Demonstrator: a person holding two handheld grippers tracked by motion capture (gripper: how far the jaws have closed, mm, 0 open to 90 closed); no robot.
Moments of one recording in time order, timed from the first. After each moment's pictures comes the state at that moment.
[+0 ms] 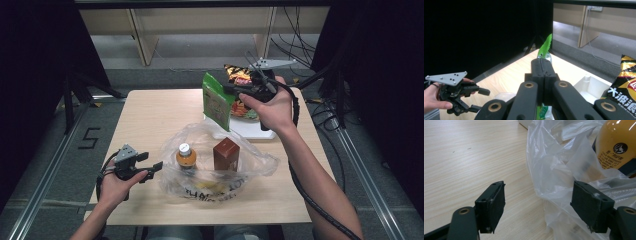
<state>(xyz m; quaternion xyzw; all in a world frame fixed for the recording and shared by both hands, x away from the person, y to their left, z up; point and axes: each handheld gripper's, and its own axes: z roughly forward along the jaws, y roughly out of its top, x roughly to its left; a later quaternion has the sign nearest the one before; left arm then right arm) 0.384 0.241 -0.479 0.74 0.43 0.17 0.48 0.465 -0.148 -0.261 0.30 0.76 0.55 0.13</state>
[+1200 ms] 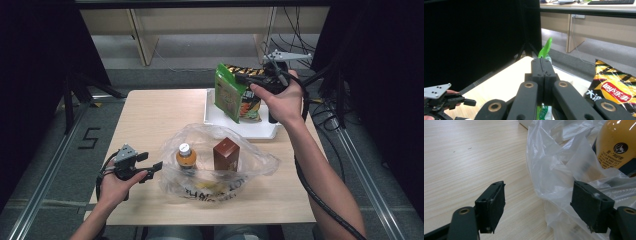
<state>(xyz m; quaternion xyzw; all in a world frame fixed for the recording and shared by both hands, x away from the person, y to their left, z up) 0.384 0.242 -0.479 0.74 0.43 0.18 0.48 0.479 -0.173 -0.253 0.33 0.73 0.57 0.17</state>
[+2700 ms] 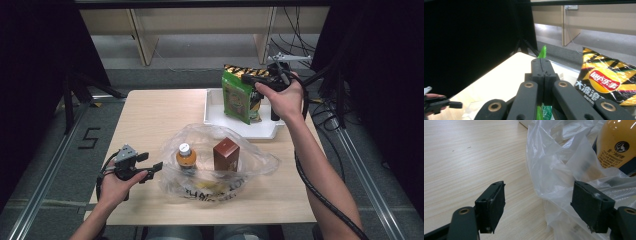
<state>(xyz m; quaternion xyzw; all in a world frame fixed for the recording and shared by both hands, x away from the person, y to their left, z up) 0.385 0.242 -0.480 0.75 0.43 0.17 0.48 0.516 -0.192 -0.282 0.37 0.73 0.56 0.15</state>
